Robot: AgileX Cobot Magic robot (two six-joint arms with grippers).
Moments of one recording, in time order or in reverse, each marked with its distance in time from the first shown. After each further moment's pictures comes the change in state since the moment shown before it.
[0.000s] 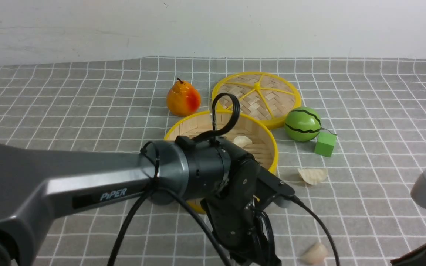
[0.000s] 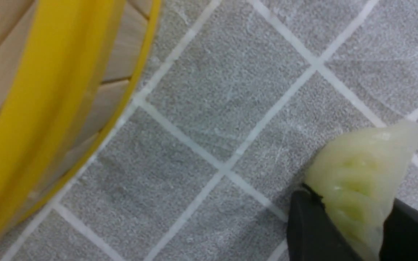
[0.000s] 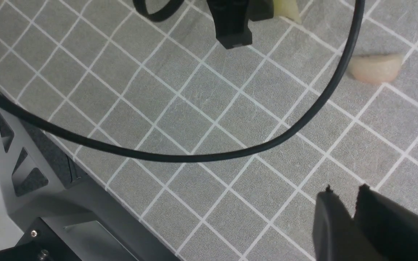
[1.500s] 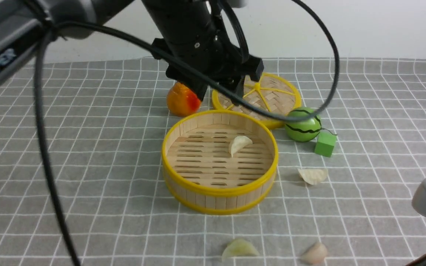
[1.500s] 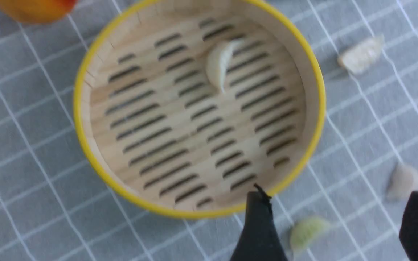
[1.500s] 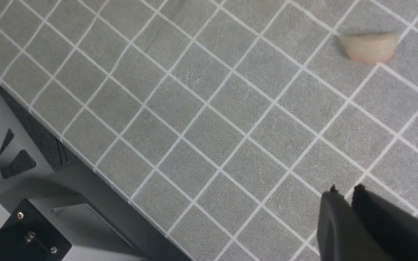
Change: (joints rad) right arm 0.000 0.000 0.001 -0.037 0.030 0.000; left arm 0.195 -0.142 -0.597 0.042 0.489 -0.176
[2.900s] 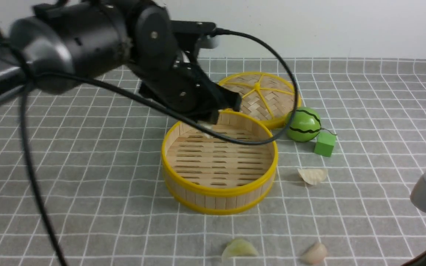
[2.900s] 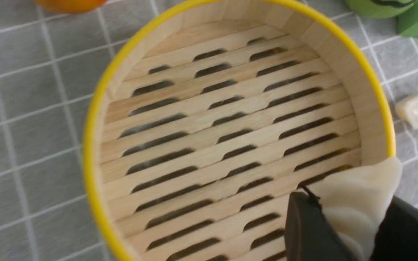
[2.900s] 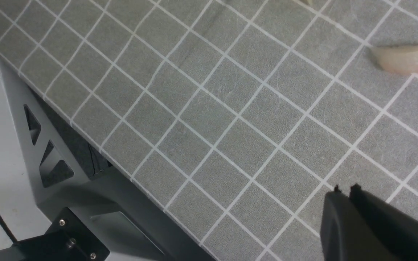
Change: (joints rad) right arm 0.000 0.000 0.001 0.082 0.012 0.000; left arm 0.063 0.035 0.262 0.015 -0.439 -0.132
